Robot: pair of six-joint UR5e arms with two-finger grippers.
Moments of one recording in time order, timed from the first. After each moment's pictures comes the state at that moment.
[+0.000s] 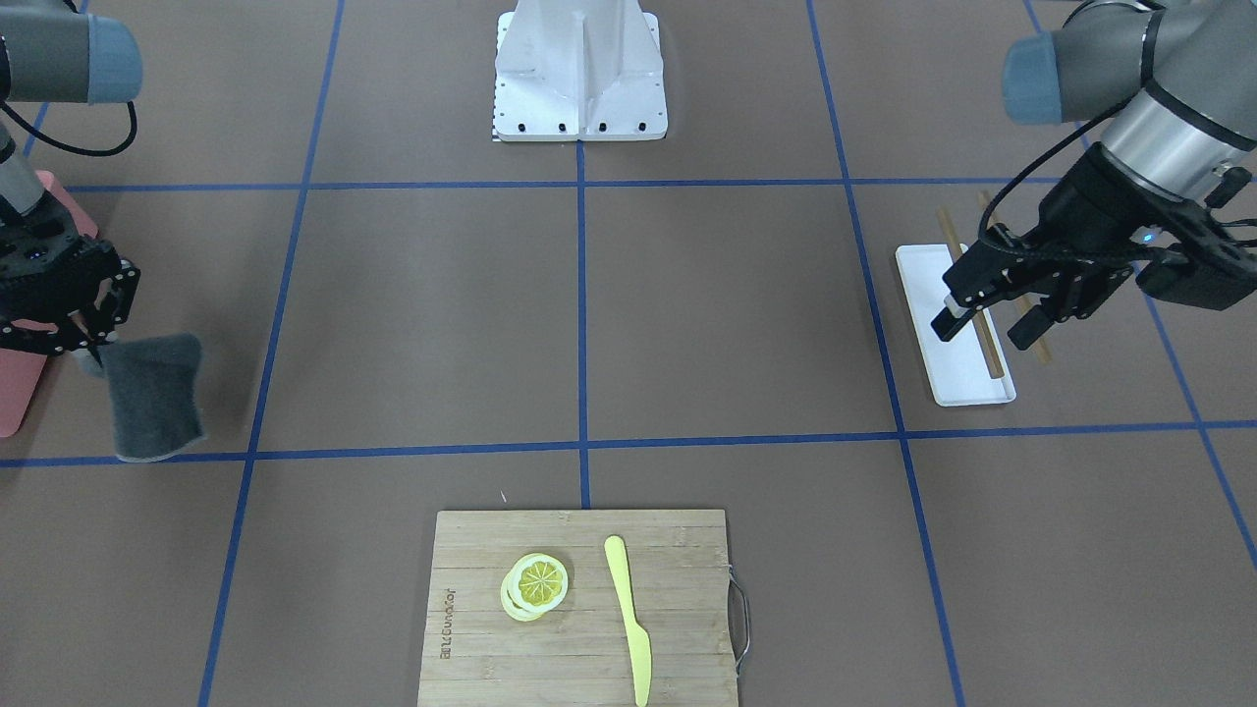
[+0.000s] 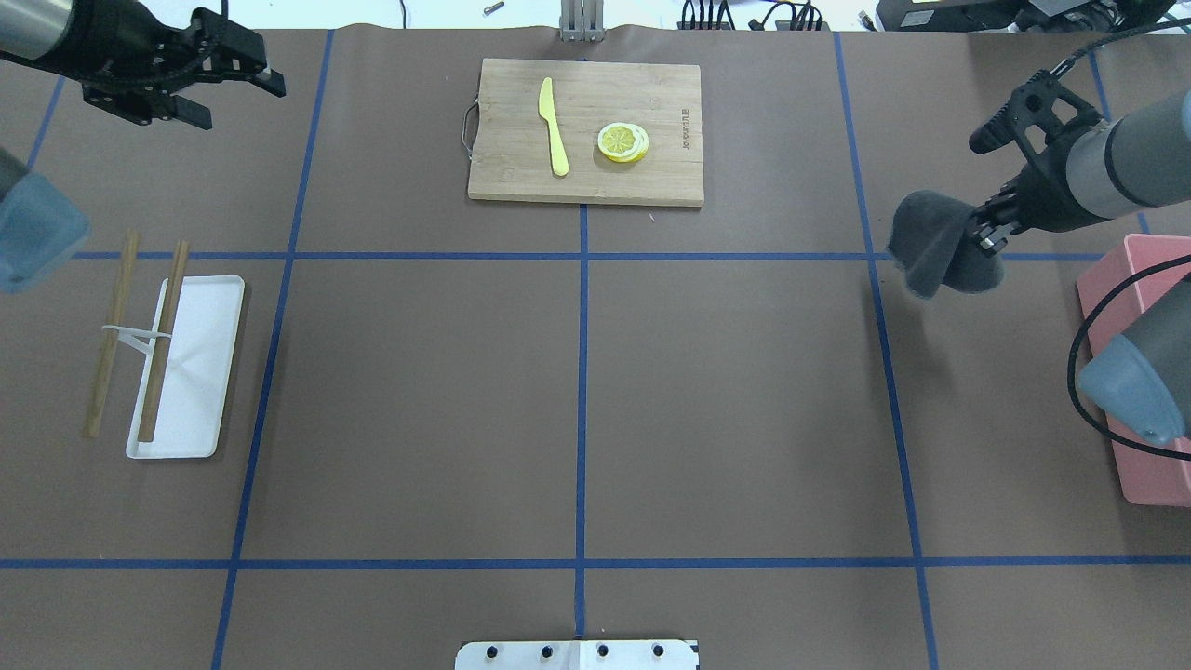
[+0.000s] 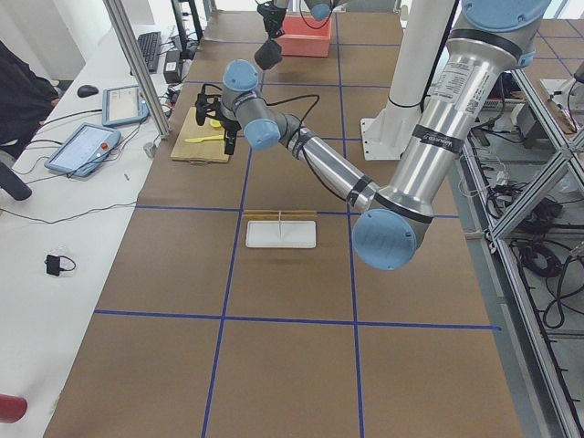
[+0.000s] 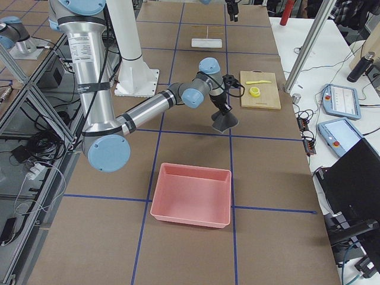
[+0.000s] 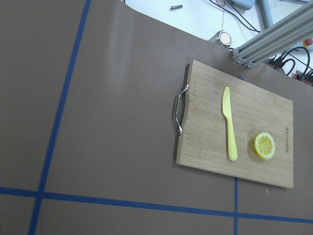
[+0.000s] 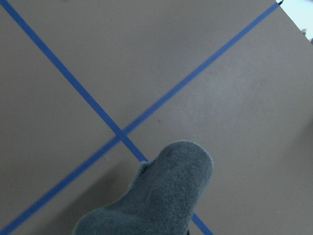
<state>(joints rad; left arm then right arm) -1.13 -1.93 -1.81 -1.97 -2.26 -1.03 1.01 -1.47 1.93 -1.36 1.92 -0.06</state>
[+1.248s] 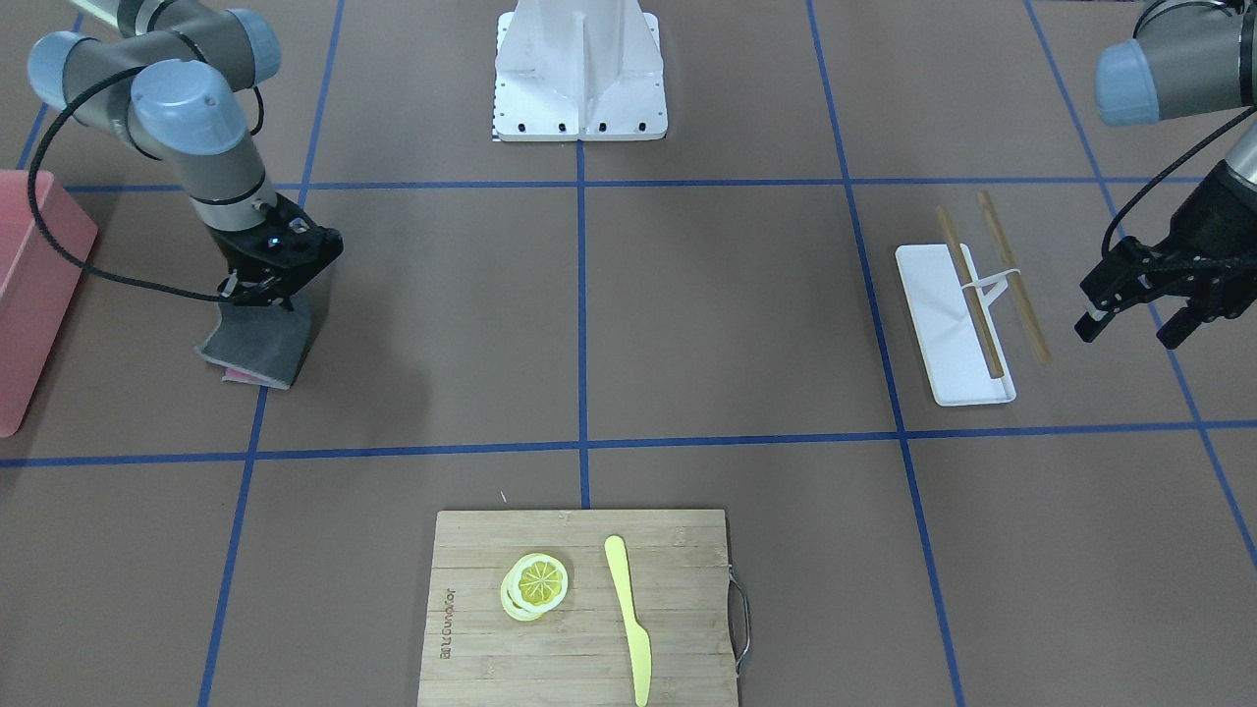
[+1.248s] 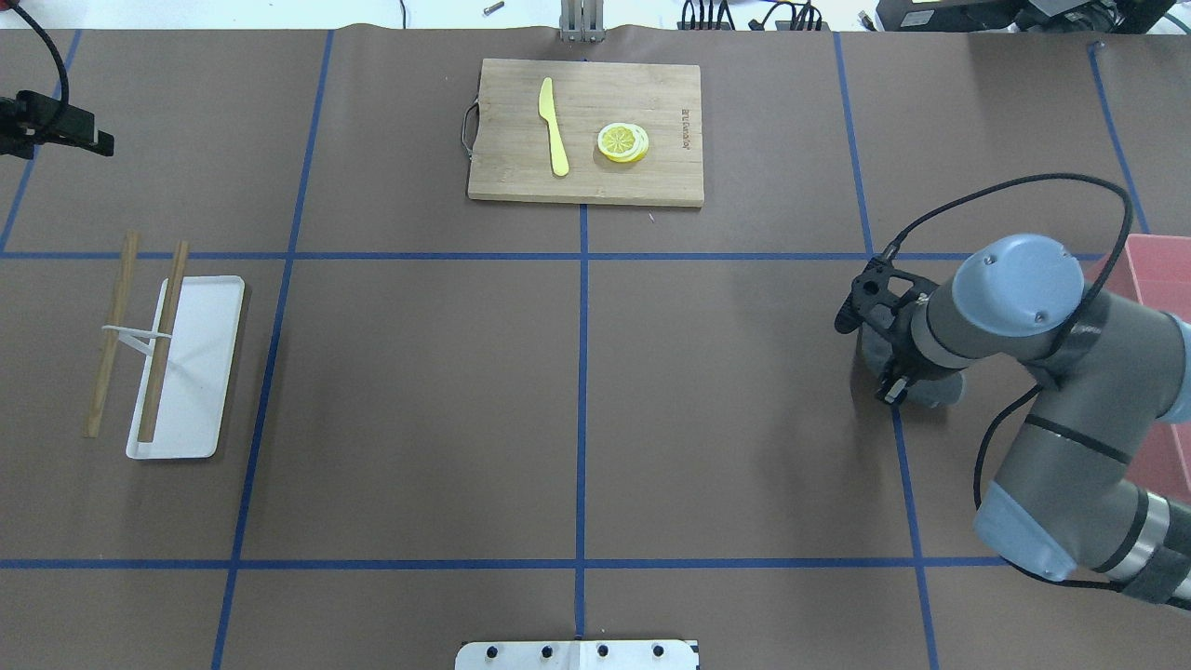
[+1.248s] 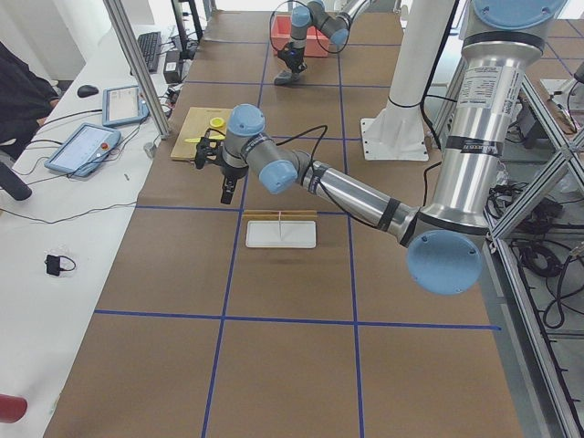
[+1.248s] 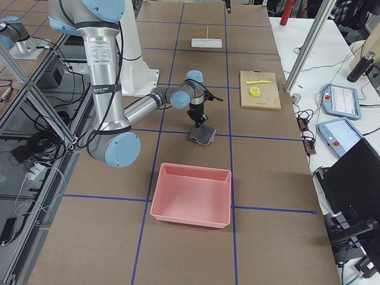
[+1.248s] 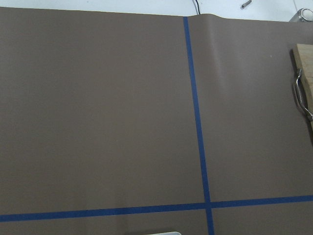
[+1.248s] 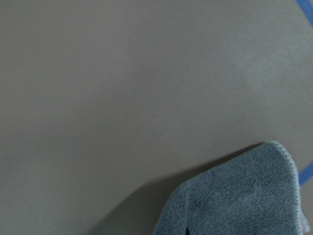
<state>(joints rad) -1.21 -1.73 -1.82 -1.98 -2.19 -0.76 0.58 -1.42 1.91 -1.42 1.87 0.21</state>
